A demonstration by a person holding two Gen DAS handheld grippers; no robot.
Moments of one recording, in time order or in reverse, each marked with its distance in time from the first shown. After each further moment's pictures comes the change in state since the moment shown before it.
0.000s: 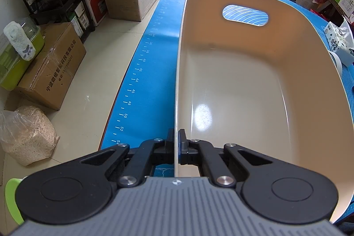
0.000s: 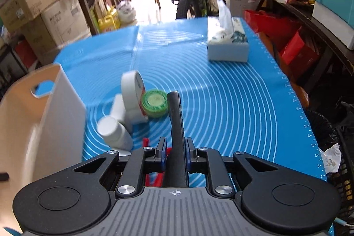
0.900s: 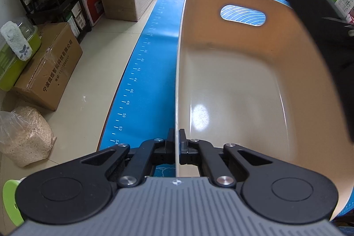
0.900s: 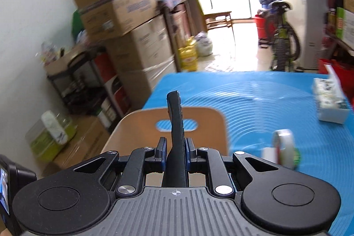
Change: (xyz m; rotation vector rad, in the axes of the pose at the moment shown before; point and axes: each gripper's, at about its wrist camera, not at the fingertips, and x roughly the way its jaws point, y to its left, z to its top) left arm 0.000 0.003 -0.003 0.003 -0.003 -0.023; right arm -0.027 0.194 0.011 -0.212 -0.122 0.331
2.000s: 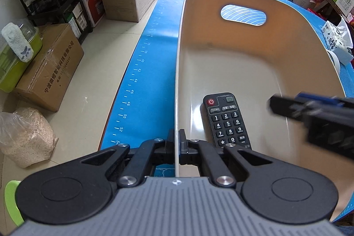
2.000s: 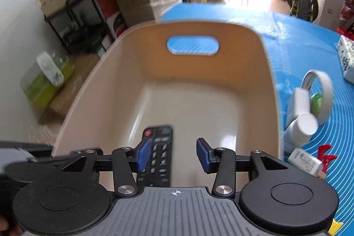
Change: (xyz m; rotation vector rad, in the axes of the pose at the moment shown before) left arm 0.001 -0.001 0.000 0.003 0.000 0.010; right arm 0.033 0.000 -0.044 -0.021 0.255 0.000
